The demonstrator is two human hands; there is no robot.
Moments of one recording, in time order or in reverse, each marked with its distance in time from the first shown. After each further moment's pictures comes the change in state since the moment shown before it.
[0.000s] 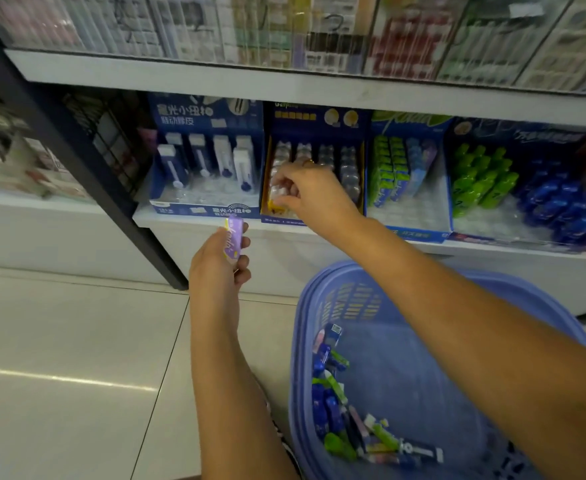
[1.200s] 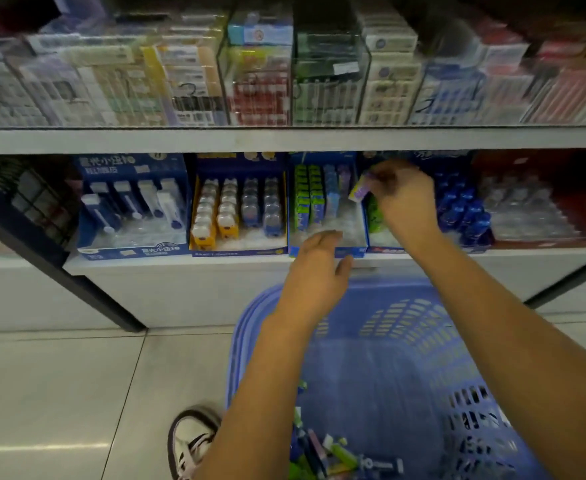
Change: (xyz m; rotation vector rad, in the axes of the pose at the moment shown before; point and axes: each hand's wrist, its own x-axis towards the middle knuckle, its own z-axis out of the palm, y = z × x) left_hand -0.055 -0.070 0.150 1.046 -0.640 0.859; right_hand -0.086 0.132 -0.128 0.048 0.565 0.369
